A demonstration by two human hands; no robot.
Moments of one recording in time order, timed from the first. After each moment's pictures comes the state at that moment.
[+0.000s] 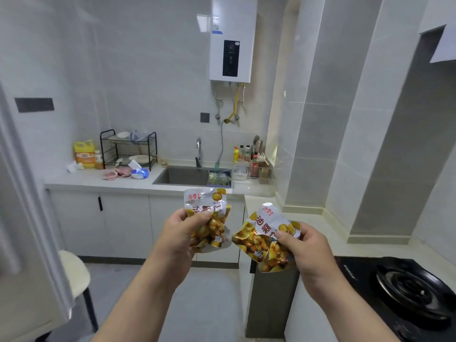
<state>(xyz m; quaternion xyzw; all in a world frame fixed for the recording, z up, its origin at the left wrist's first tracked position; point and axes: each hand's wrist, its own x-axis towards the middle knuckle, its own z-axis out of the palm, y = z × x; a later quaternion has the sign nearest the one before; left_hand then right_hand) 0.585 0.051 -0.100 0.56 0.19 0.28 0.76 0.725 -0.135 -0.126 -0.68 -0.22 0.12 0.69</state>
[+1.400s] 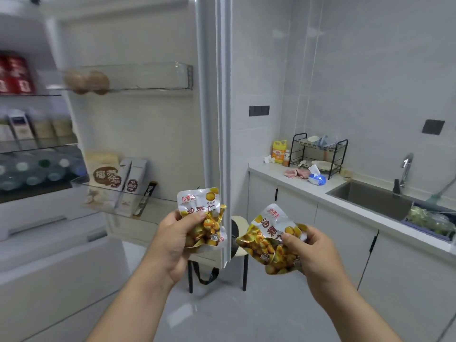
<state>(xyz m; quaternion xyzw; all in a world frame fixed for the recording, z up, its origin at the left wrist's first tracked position) 0.433 0.076 -0.100 0.36 0.43 0.62 0.55 0.671 0.077 -0.140 -0.51 -0.45 0.45 0.58</state>
